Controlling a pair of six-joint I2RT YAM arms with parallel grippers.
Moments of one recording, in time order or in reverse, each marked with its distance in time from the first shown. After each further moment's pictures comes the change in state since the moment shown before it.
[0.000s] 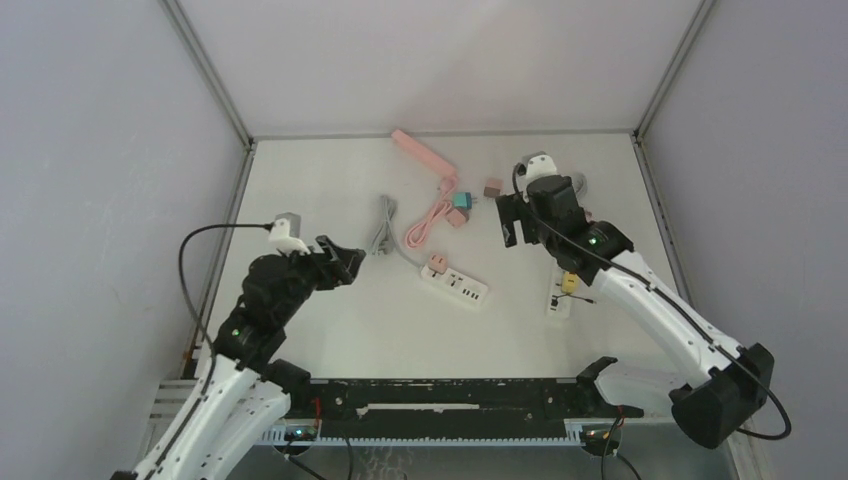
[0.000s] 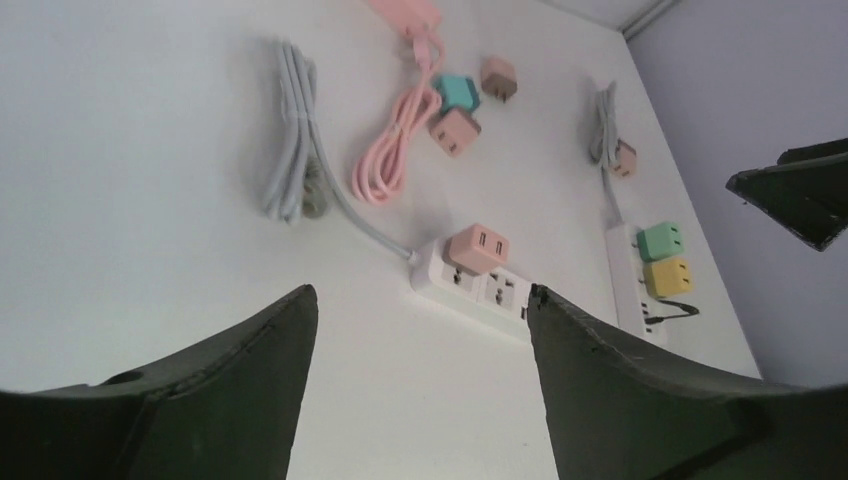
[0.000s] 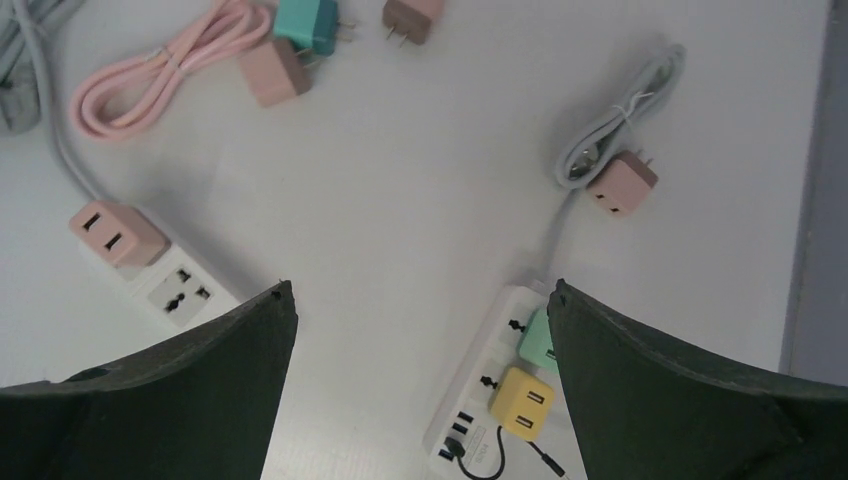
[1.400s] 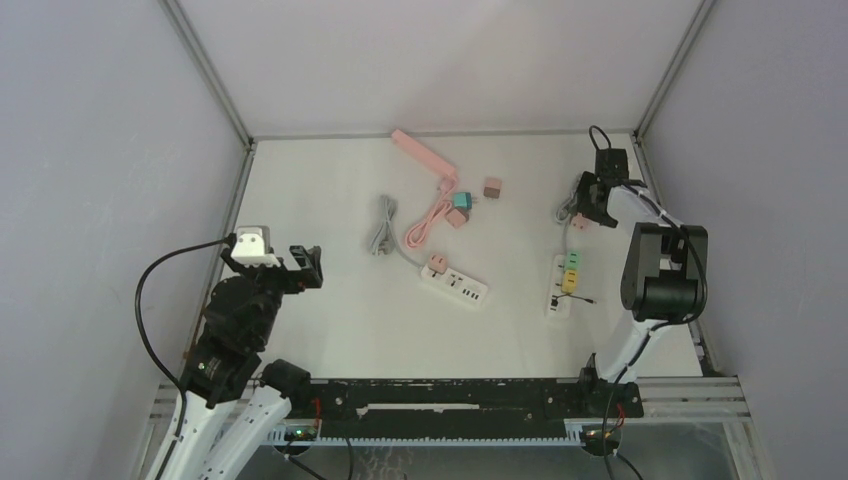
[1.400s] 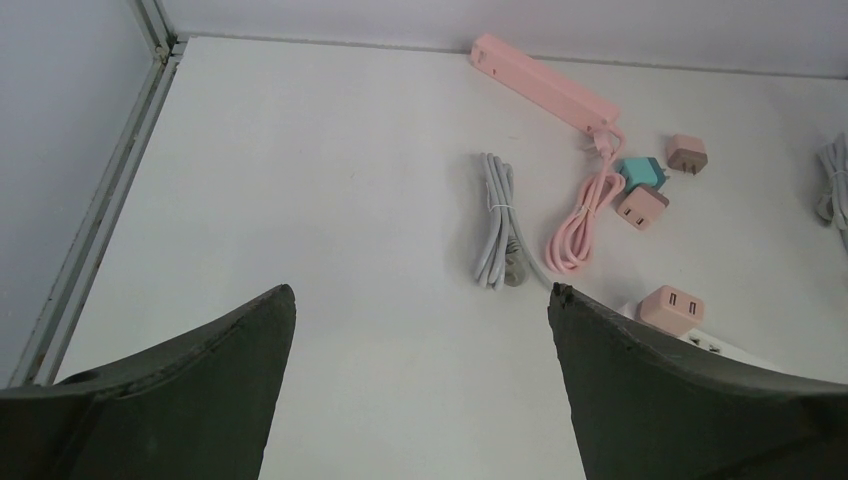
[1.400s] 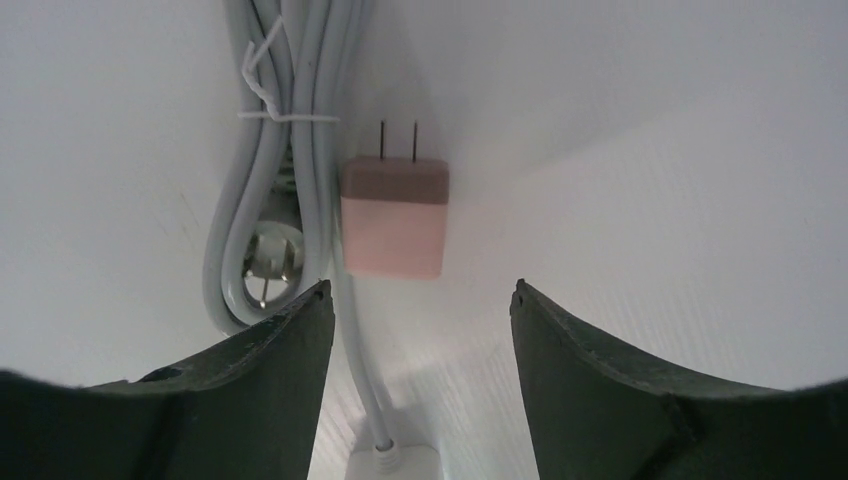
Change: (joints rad) left arm 0.000 -0.206 0.154 -0.220 -0.346 0.416; right arm -0.682 0.600 0.082 0.207 -0.173 0.211
